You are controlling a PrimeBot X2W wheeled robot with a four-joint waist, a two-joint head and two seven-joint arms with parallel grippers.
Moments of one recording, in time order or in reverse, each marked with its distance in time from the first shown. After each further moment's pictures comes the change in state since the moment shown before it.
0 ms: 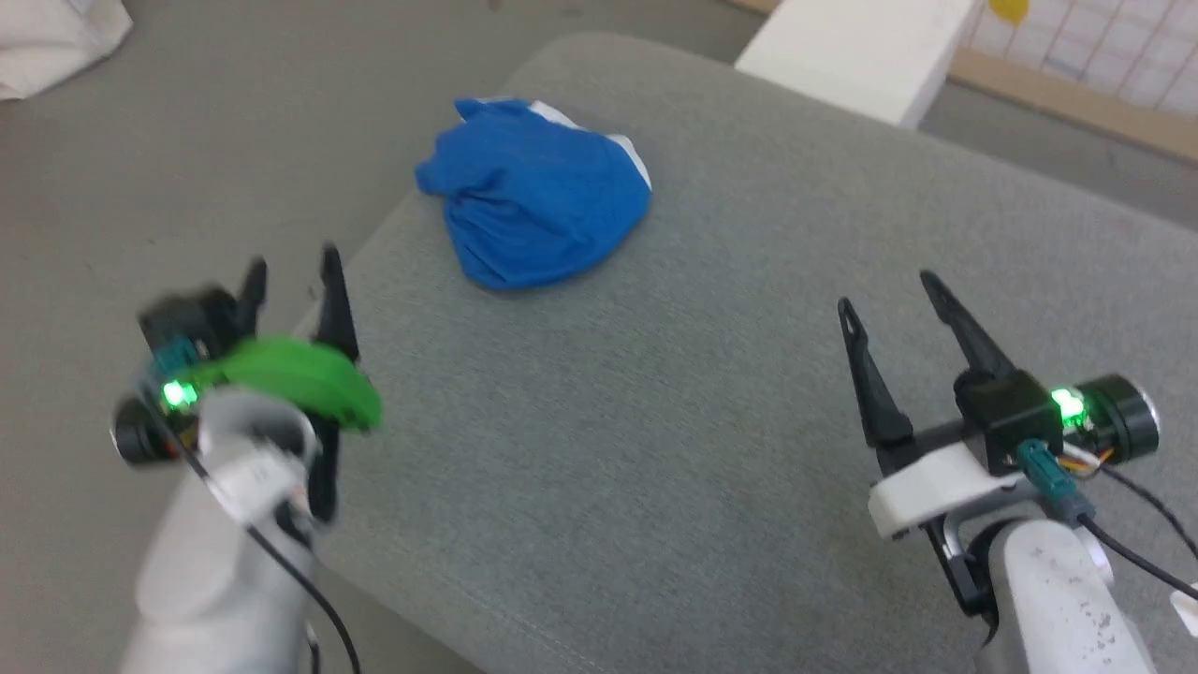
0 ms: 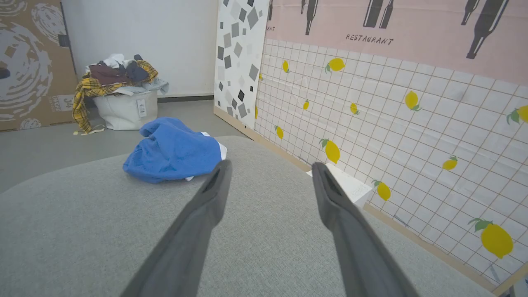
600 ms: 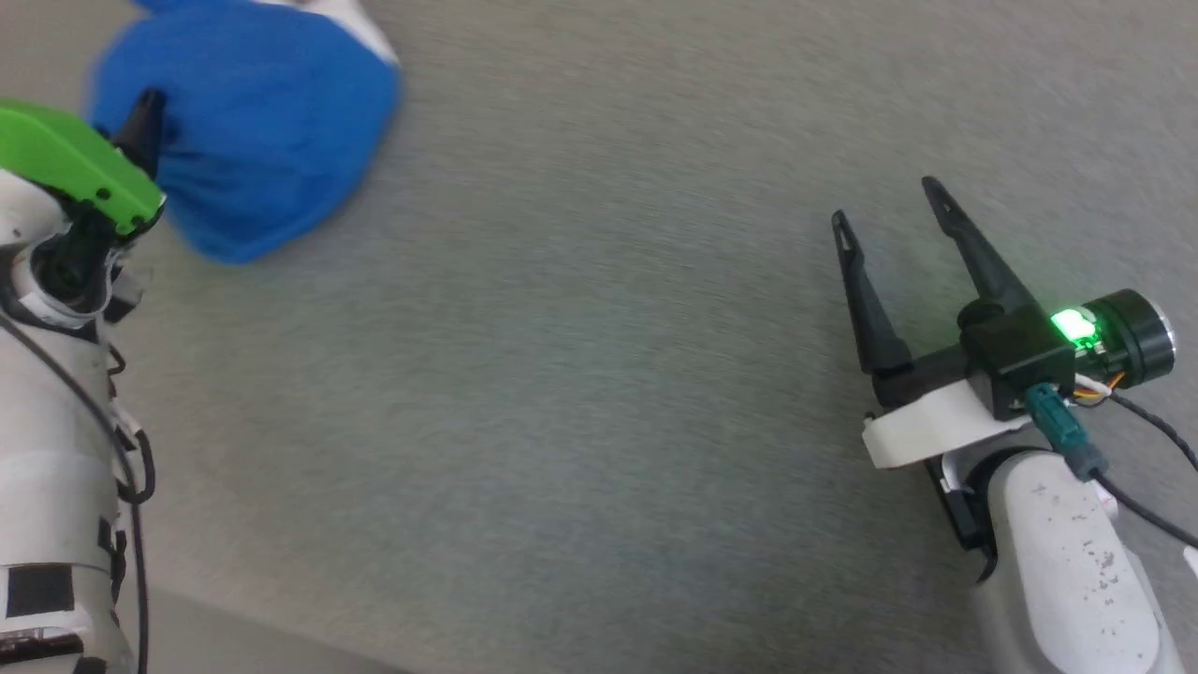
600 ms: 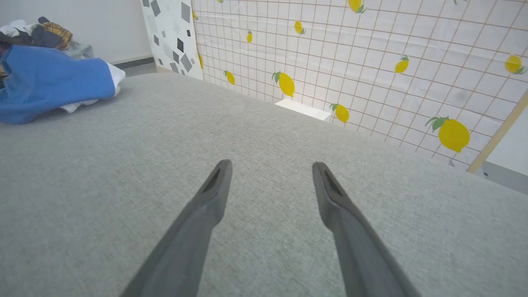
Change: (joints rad) left arm -0.432 0.180 0.172 0.278 -0.289 -0.076 0.499; right arm -0.127 0.000 0.026 -0.017 -0.025 0.000 -0.023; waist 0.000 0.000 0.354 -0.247
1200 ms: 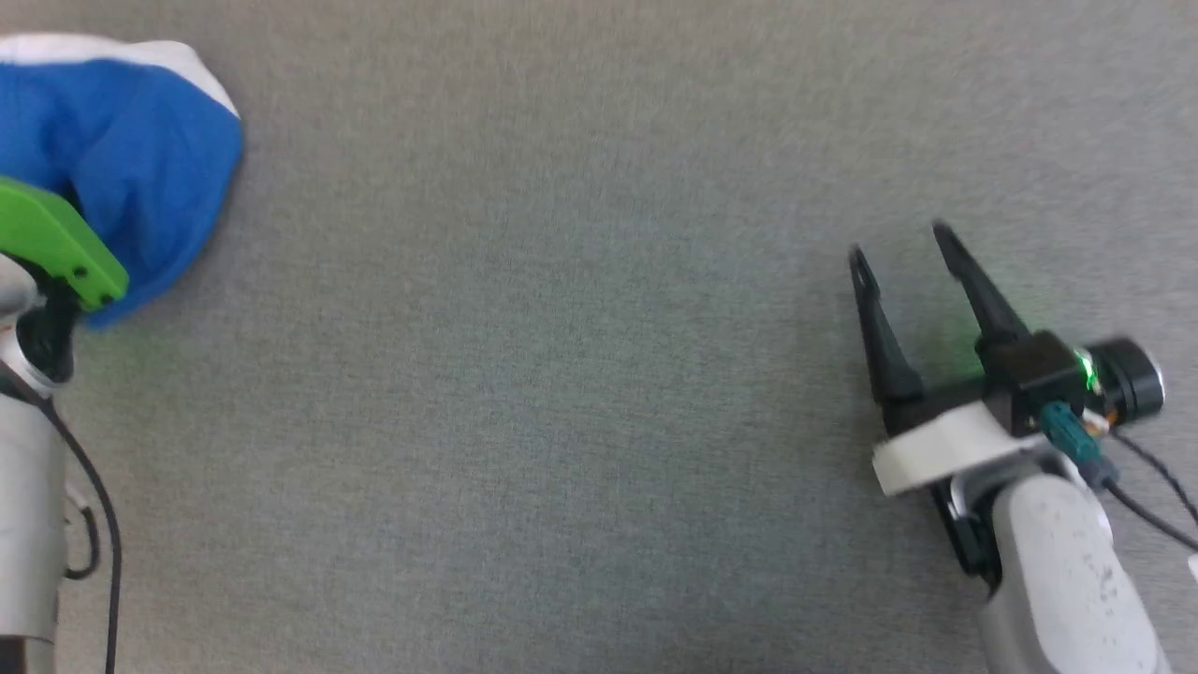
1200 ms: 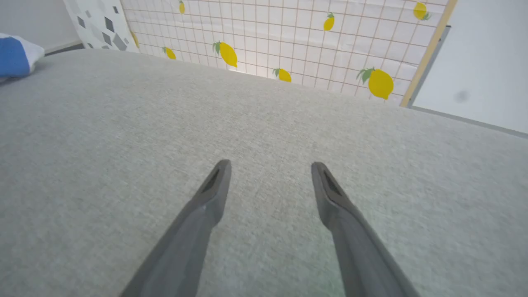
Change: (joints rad) left arm 0.133 0.106 -0.069 -0.081 0.118 0.075 0.008; right arm 0.021 0.001 -0.038 0.114 0.078 0.000 -0.062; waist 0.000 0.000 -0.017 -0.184
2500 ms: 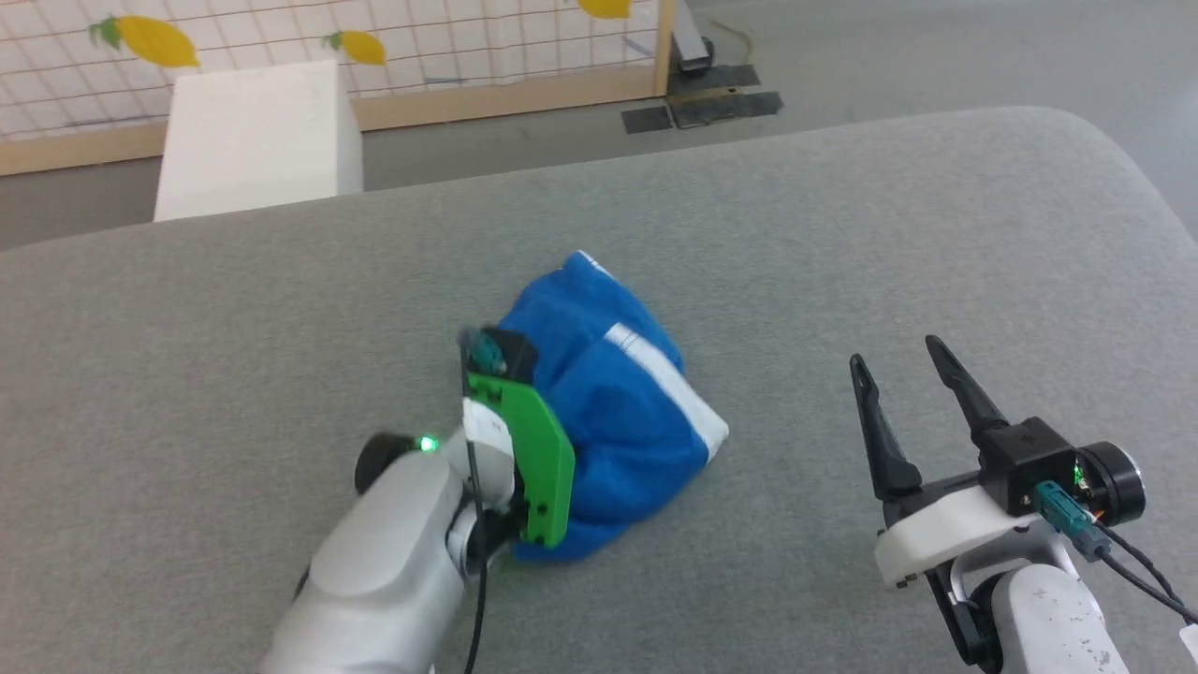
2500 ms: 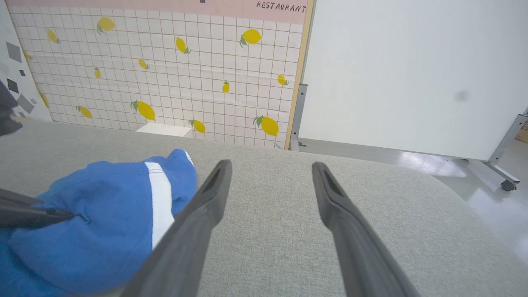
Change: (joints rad) left arm 0.148 -0.359 -0.542 0.062 -0.007 -0.179 0.120; right arm 0.161 -0.002 -0.012 0.004 0.059 0.000 0.032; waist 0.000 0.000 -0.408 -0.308
